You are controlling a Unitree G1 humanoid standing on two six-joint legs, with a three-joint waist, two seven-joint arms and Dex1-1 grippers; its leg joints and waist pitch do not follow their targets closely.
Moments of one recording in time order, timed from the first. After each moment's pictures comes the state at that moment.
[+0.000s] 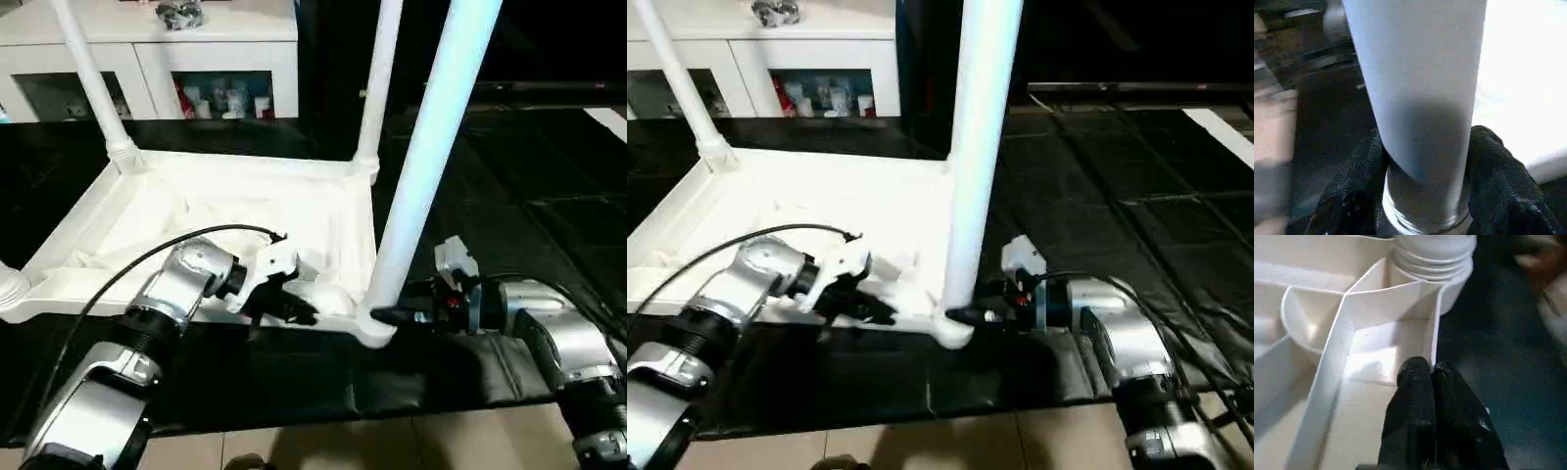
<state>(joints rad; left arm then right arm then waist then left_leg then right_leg) -0.70 0.32 -0.29 0.71 0.03 0.19 -1.29 -0.37 -0.36 0.06 0.33 0.23 0.27 1.09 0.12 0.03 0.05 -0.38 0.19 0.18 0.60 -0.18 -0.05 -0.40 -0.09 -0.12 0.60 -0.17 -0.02</state>
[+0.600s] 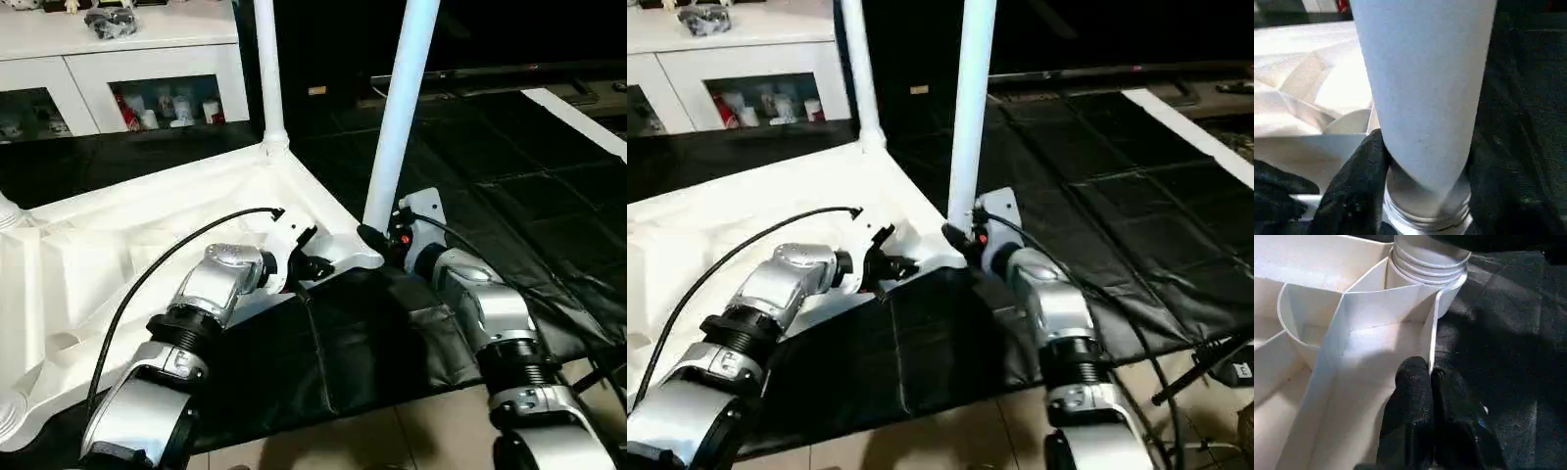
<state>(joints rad) -0.72 0.14 -0.14 0.69 0.02 0.45 -0.86 -0.56 -0.11 -0.04 0.50 0.10 0.33 0.51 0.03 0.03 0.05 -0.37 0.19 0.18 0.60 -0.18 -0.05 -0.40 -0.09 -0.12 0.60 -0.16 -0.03</state>
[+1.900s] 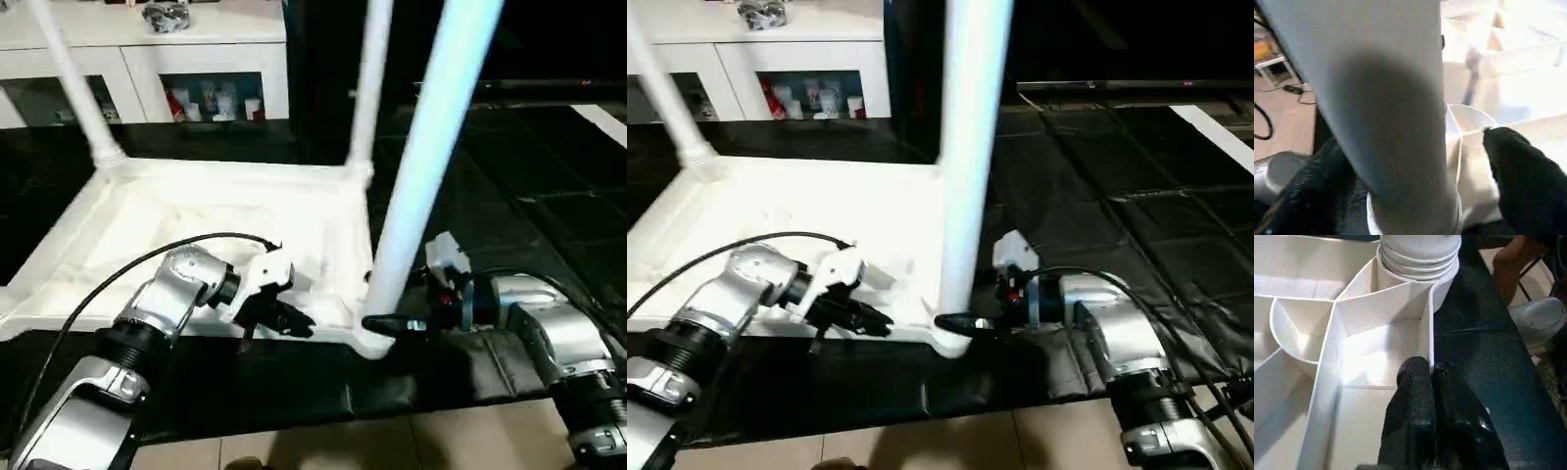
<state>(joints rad) -0.63 0.40 -0.35 0.59 0.00 0.08 -1.48 -0.41 -0.45 0.13 0.32 0.28 0.29 1.34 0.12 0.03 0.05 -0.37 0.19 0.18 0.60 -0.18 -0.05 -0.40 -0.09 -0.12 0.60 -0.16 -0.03</state>
